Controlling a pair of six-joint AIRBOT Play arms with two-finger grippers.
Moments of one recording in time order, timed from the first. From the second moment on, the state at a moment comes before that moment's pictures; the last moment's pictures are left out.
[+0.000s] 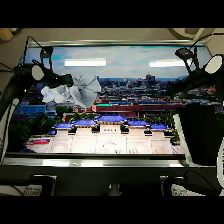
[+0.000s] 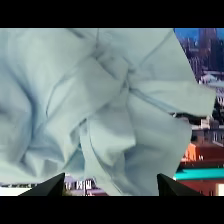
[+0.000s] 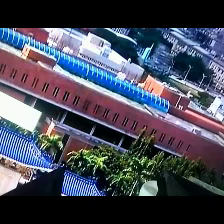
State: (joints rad) left arm -0.17 -1.57 1.59 1.53 -1.01 -1.79; right arm -0.07 -1.41 1.54 -1.40 1.30 1.06
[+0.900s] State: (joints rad) left arm -0.21 -1.53 2.01 1.41 -1.07 -1.57; right arm -0.07 -1.23 1.67 -1.40 1.30 0.97
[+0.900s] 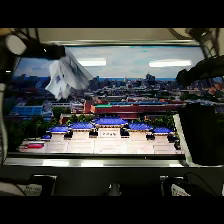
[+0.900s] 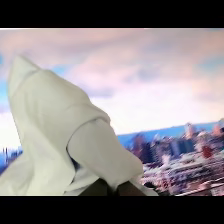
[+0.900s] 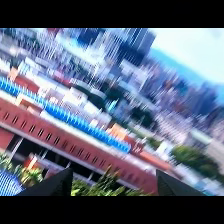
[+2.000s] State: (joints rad) left arm -0.69 -1.49 1.58 1.32 -1.19 -1.56; right arm -0.07 -1.14 1.46 -1.34 1.61 1.00
